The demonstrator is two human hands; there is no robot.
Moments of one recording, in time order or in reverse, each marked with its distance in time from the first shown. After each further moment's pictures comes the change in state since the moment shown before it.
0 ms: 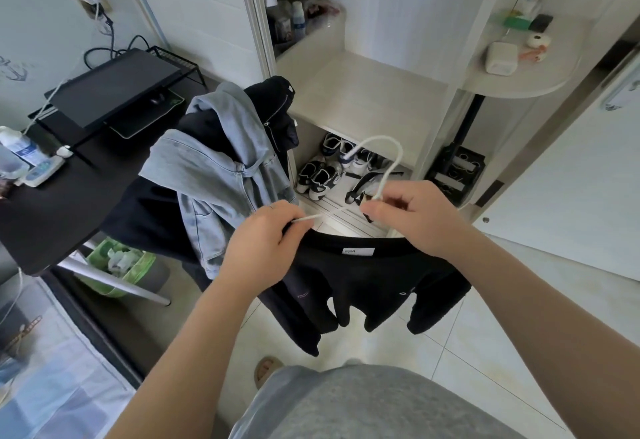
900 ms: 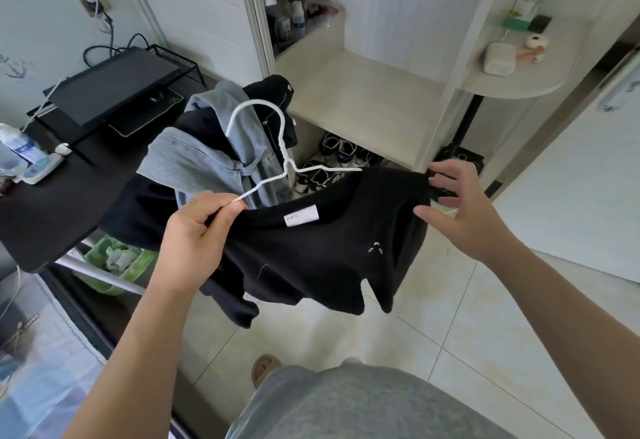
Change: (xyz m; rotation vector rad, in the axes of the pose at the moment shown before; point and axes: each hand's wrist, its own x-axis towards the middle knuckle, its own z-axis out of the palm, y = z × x) left_hand -0.016 -0.051 -0.034 -0.262 0.277 -0.101; right_hand -0.029 0.049 -0.032 0.022 0.201 0.150
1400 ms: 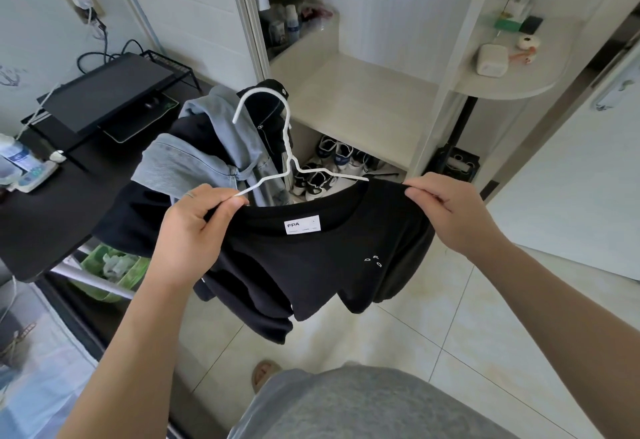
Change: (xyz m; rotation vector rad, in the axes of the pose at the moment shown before) left_hand 0.015 0.007 0.001 0.057 -0.024 0.071; right_hand 0.012 -0.012 0.004 -0.208 0.064 -0.262
